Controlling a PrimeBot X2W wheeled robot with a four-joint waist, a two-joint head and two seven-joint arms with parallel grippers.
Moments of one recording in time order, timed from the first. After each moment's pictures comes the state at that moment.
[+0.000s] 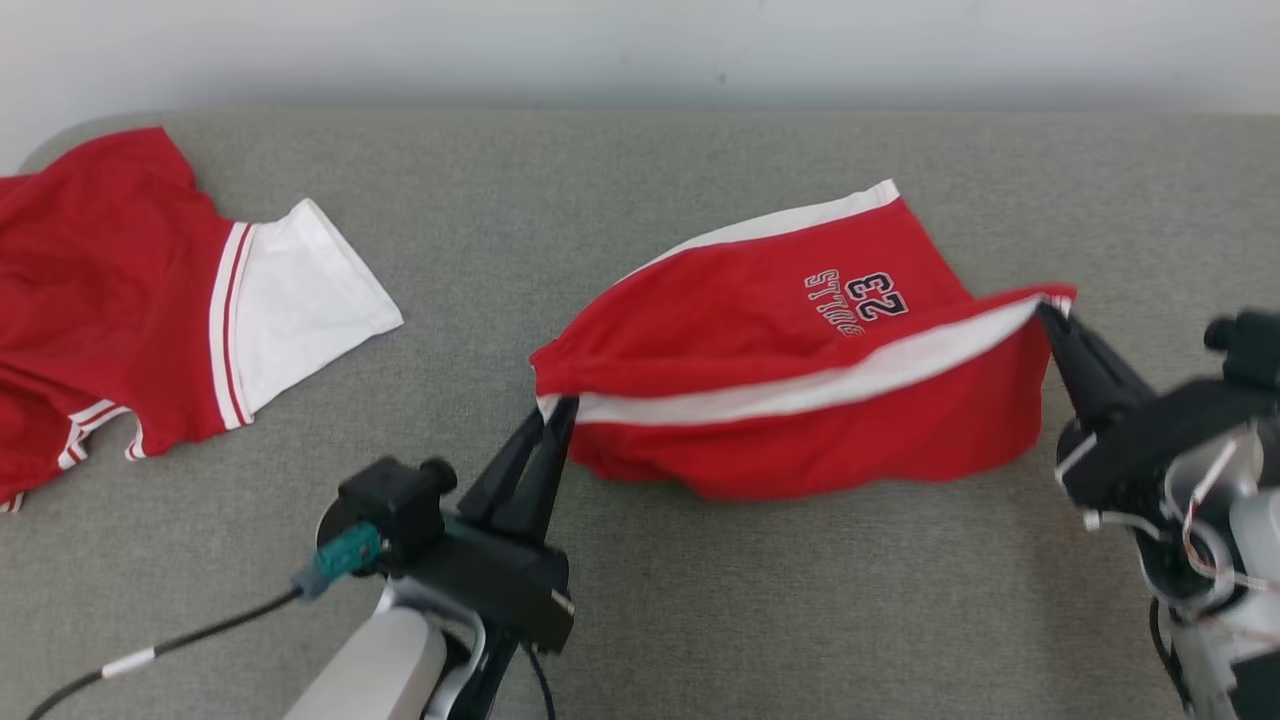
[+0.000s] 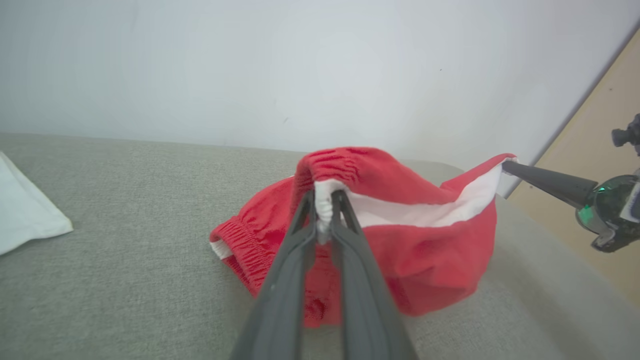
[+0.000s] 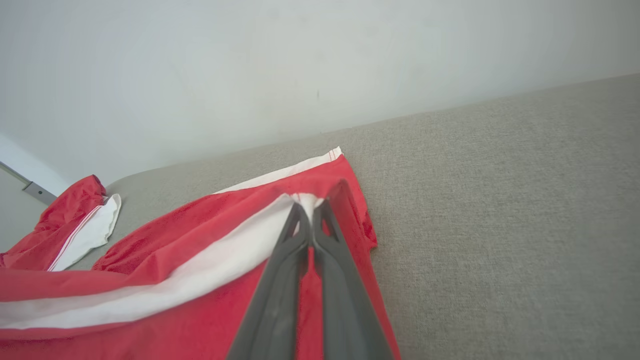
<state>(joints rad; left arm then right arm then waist) -0.43 0.21 -0.56 0.30 -0.63 -0.11 -0.26 -0.35 -0.43 0.05 0.17 0.70 0.13 0.21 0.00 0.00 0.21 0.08</state>
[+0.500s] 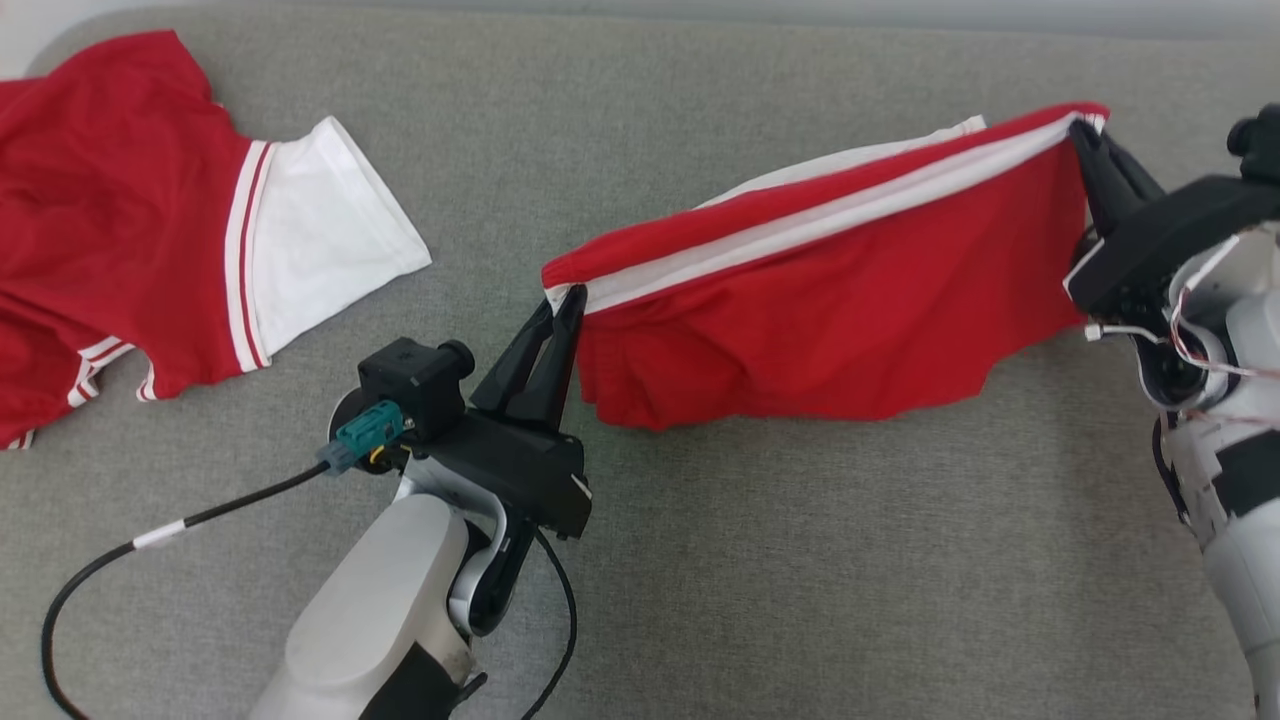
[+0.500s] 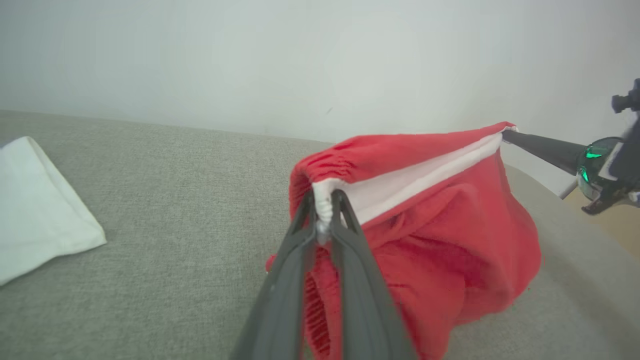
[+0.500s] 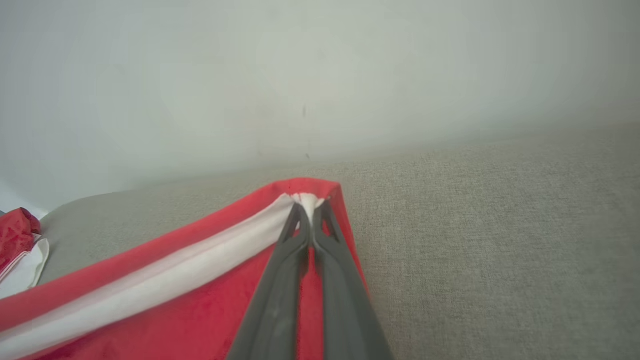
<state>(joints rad) -0.66 0.11 -0.53 0.53 -0.62 -0.13 -0.26 -0.83 -0.45 0.18 0.63 0.66 0.13 0.13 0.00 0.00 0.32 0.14</state>
